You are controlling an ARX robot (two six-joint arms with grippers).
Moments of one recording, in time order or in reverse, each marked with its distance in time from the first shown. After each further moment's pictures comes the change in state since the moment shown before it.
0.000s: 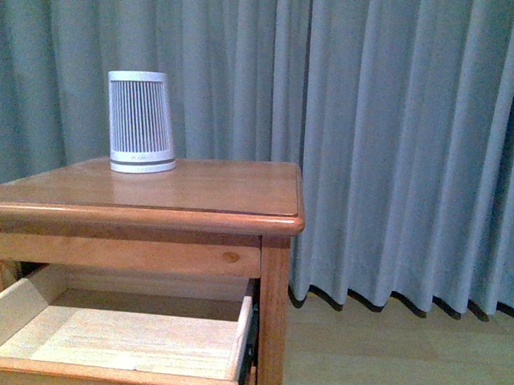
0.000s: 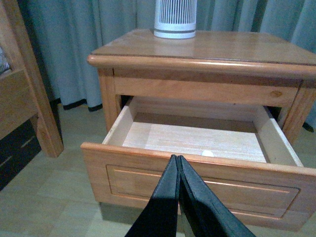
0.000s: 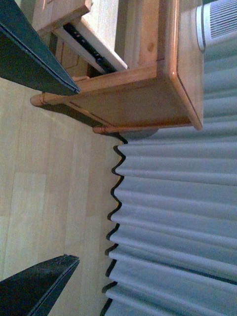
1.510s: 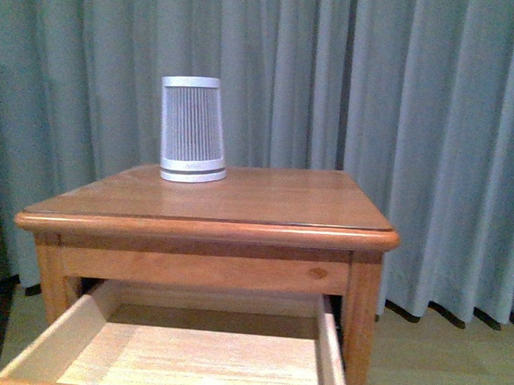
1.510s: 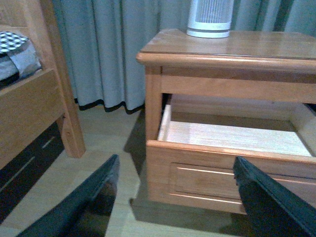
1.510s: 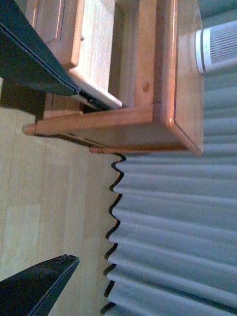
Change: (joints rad) left arm -0.001 -0.498 -0.029 -0.465 0.000 0.000; right arm 0.000 0.000 0.000 0.000 0.003 0.000
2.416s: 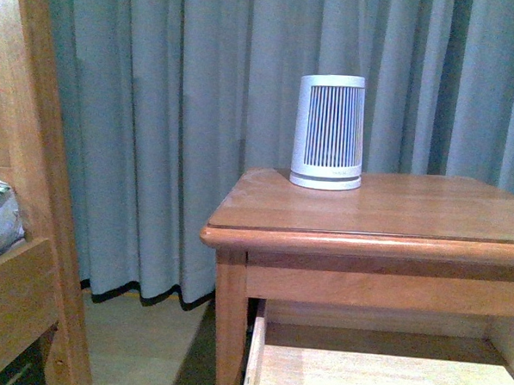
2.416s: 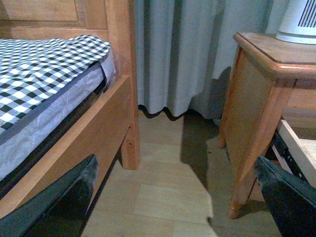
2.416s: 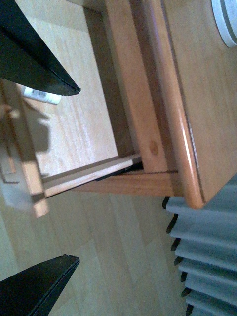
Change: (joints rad) left arm -0.002 -0.002 0.000 -0.001 -0.002 0.000; right arm 0.040 0.793 0.332 0.171 0.355 0.222
